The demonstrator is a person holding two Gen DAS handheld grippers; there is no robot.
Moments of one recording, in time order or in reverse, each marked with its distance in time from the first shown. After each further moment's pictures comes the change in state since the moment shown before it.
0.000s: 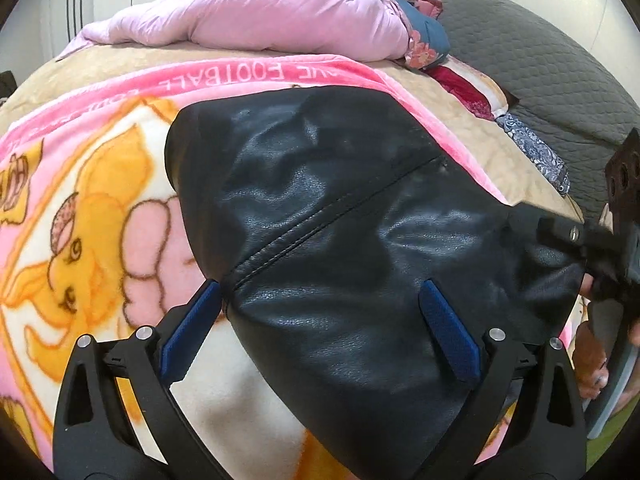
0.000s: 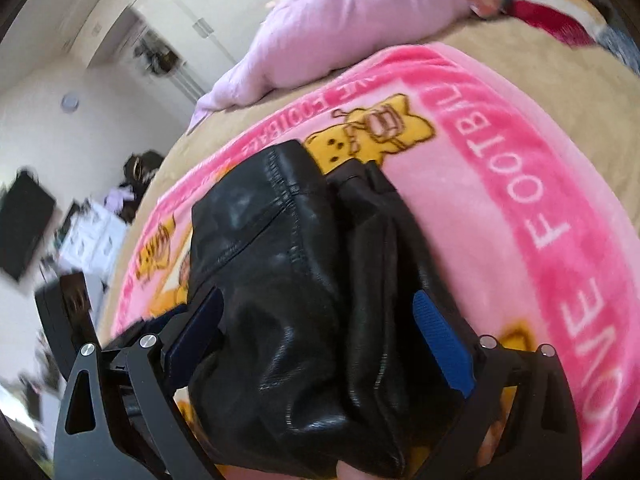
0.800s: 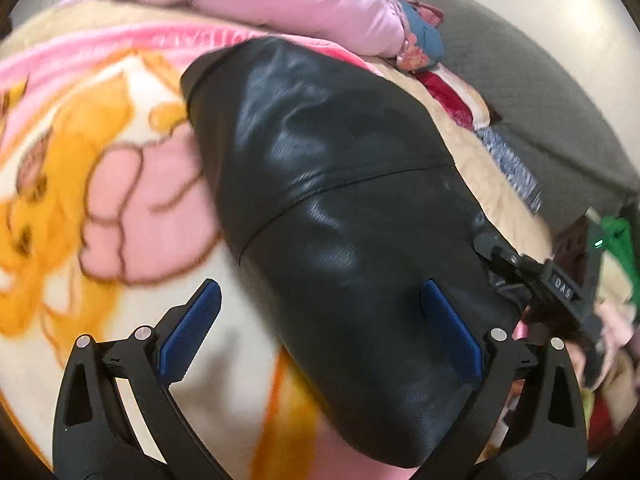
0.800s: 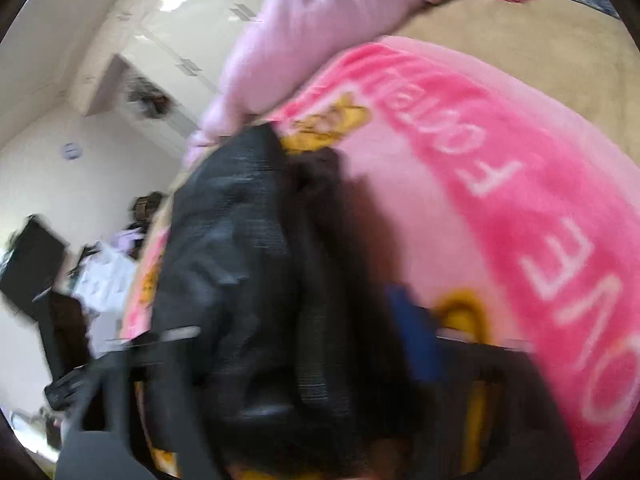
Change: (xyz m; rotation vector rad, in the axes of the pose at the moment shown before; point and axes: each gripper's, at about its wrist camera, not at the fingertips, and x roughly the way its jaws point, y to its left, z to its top) left arm 0.006 0.013 -0.023 -0.164 0.032 -0.173; right arm 0.007 -0.093 -0.026 0.184 -0.082 0.020
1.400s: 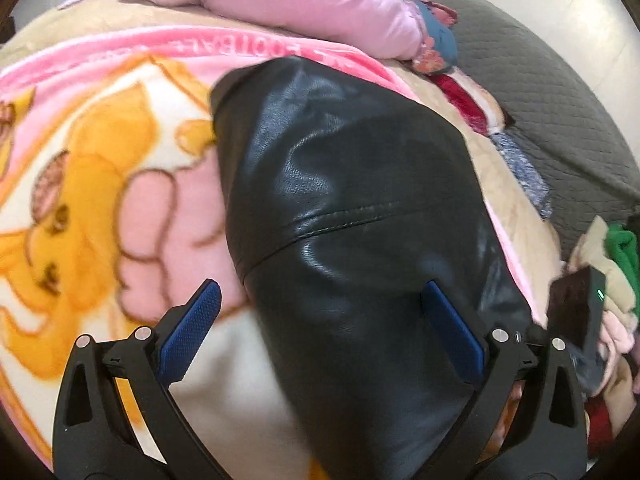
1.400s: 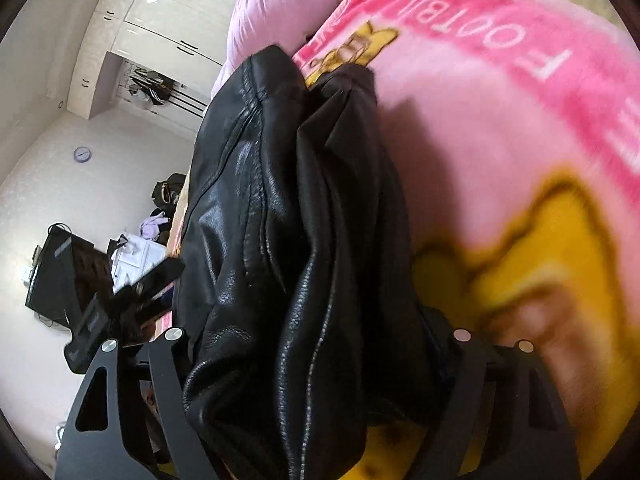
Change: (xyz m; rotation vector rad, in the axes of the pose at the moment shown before) left arm -0.003 0.025 0.040 0.021 0.020 0.069; right arm 0.037 0.044 -0.039 0.101 0.161 0.153
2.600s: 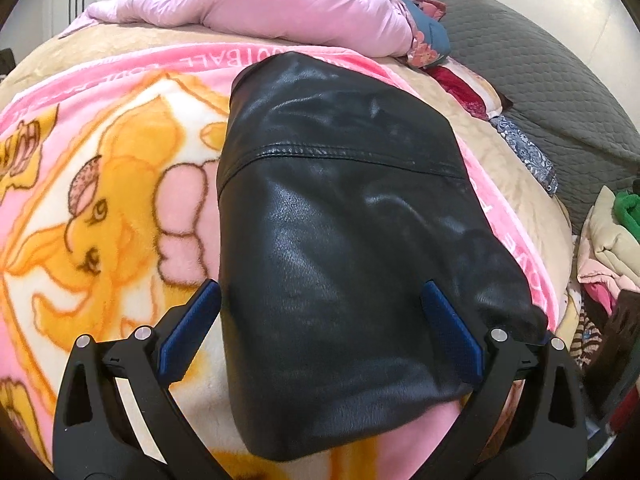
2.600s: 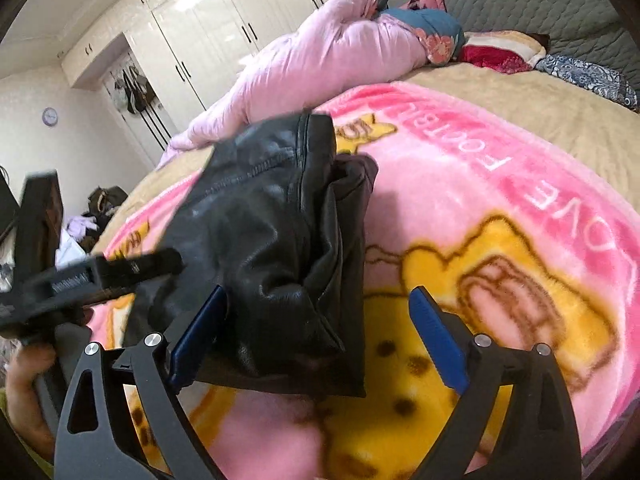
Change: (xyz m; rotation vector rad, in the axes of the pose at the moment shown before) left arm -0.034 0.000 -0.037 0.101 -0.033 0.050; right arm -0.033 0.071 -0.088 -0.277 -0.376 -0.324
